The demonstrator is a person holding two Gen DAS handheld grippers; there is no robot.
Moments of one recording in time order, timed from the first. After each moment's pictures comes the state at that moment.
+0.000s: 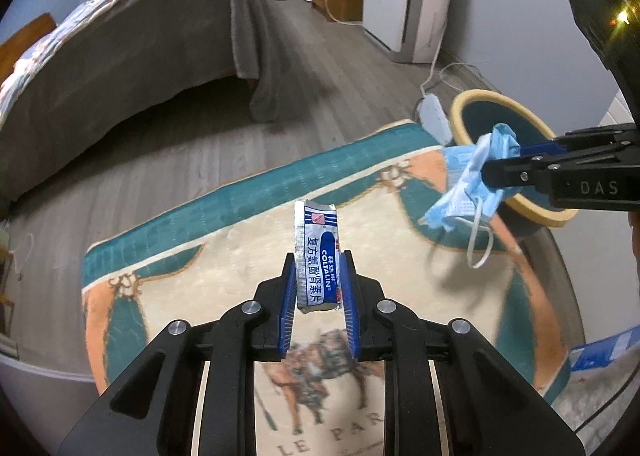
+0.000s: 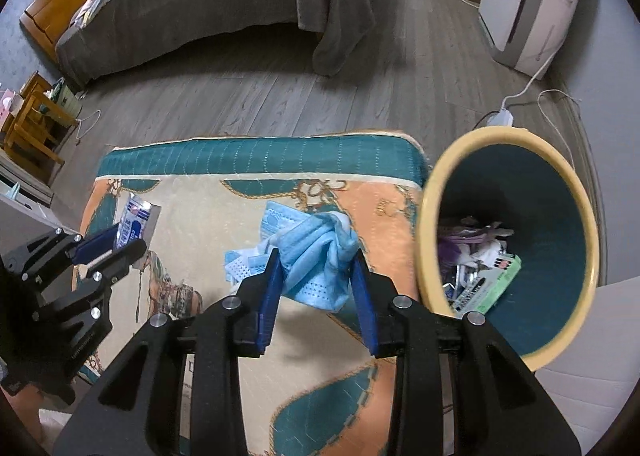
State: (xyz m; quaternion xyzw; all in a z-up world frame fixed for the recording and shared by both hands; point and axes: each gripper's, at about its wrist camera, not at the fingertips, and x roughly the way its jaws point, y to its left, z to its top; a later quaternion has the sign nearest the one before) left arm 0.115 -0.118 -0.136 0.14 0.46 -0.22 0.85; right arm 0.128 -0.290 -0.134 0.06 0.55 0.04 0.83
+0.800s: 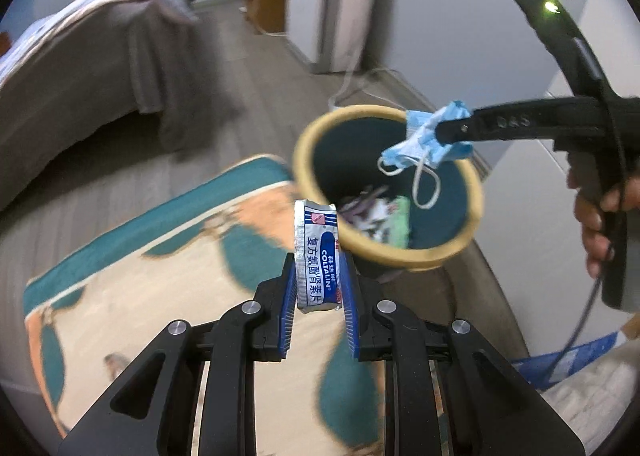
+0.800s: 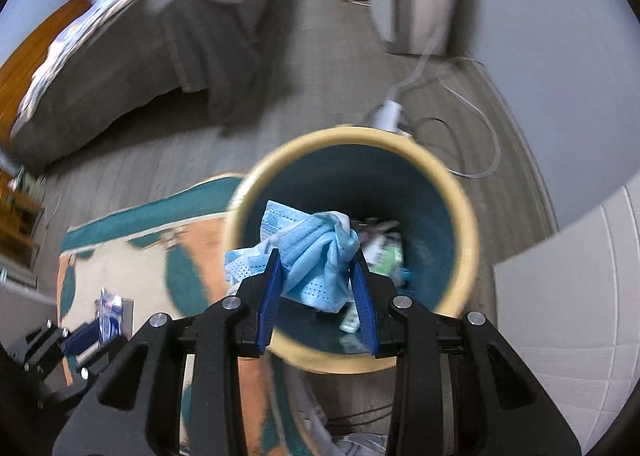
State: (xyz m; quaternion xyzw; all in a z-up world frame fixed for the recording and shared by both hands) left arm 0.064 -0.264 -0.110 0.13 0.45 -0.32 0.83; right arm 0.084 -0.477 -0.112 0.16 0.51 -0.09 0.84
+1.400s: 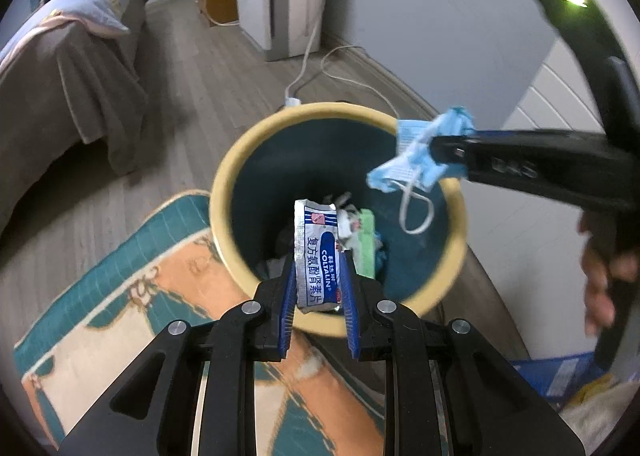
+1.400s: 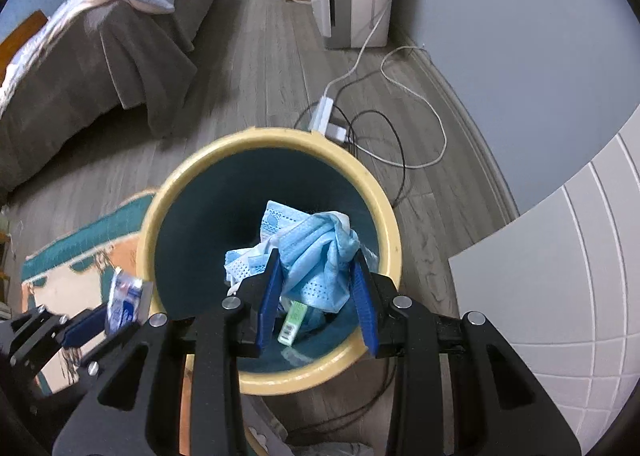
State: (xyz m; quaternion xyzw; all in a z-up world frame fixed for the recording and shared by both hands) left arm 0.102 -0.353 -0.134 0.17 0.47 -0.35 0.79; right arm 0.085 -0.508 -0.131 0.15 0.50 -0.16 0.84
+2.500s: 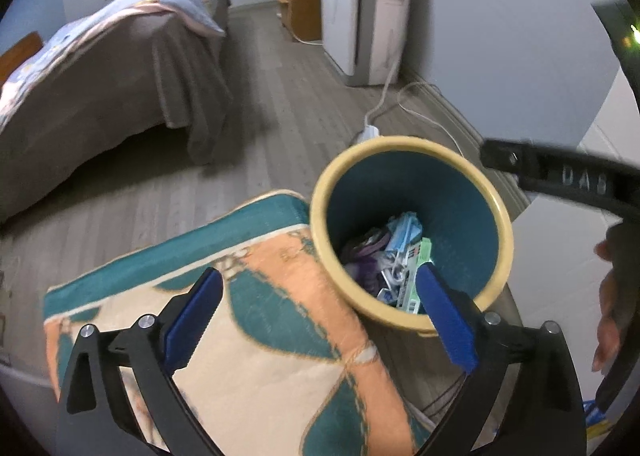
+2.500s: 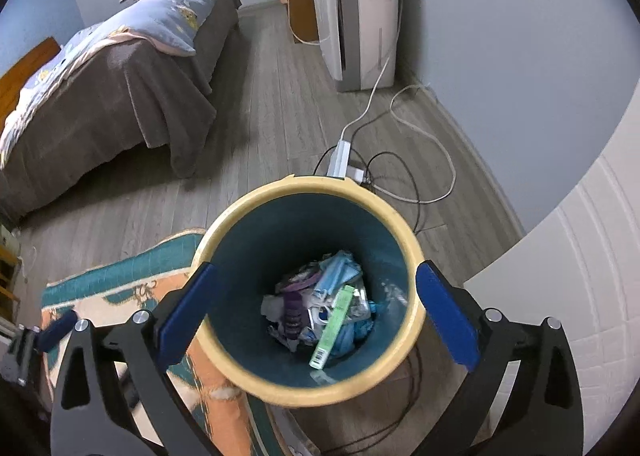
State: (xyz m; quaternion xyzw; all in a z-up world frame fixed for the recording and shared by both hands) left arm 0.091 -0.296 -0.090 0.13 0.43 -0.23 0.86; right arm 0.069 -0.473 -0.081 0.14 0.44 -0.17 0.87
